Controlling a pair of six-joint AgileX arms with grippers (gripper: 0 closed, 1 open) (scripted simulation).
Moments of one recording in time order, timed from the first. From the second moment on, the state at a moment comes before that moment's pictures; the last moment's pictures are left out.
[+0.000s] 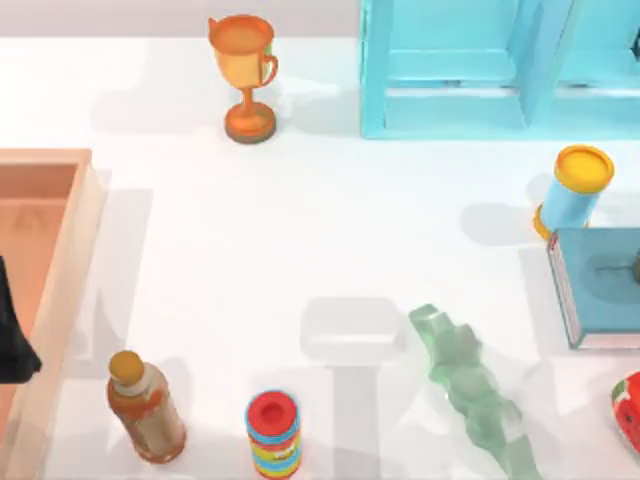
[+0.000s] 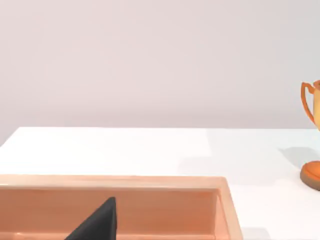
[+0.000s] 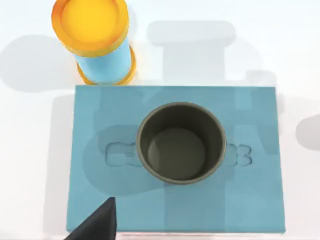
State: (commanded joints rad) left arm 0.00 0.00 0.00 0.00 0.00 0.00; right arm -0.04 1.13 1.07 -0.88 -0.01 -0.03
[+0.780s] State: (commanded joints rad) left arm 0.00 0.00 0.00 0.00 0.00 0.00; right arm -0.06 1.87 1.73 -1.44 -0.01 -0.05
